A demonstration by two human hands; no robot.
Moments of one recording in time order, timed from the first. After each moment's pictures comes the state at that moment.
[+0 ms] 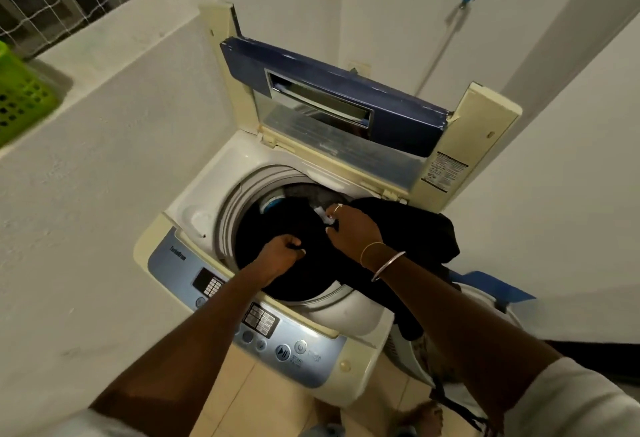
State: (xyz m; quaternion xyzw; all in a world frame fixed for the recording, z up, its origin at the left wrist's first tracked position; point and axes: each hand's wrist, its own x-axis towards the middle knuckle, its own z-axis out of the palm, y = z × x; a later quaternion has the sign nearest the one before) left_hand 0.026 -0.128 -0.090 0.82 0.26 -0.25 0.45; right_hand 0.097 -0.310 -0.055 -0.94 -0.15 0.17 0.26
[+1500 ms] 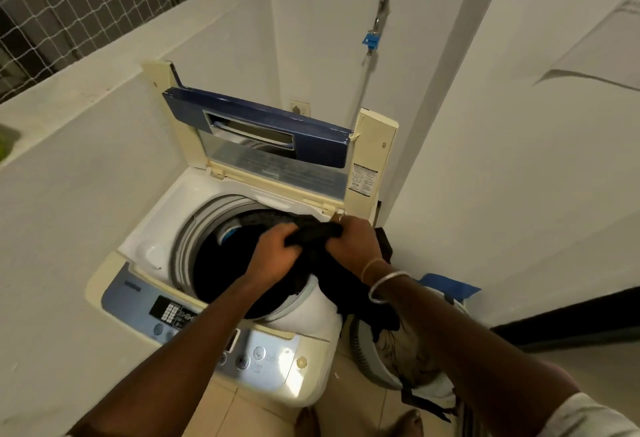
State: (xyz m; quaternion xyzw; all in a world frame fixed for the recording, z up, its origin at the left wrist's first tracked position) left_hand 0.026 -0.222 -0.004 0.88 0.00 -0.03 0.48; right_hand 0.038 -0.406 0.041 -0.93 -0.04 0.06 0.36
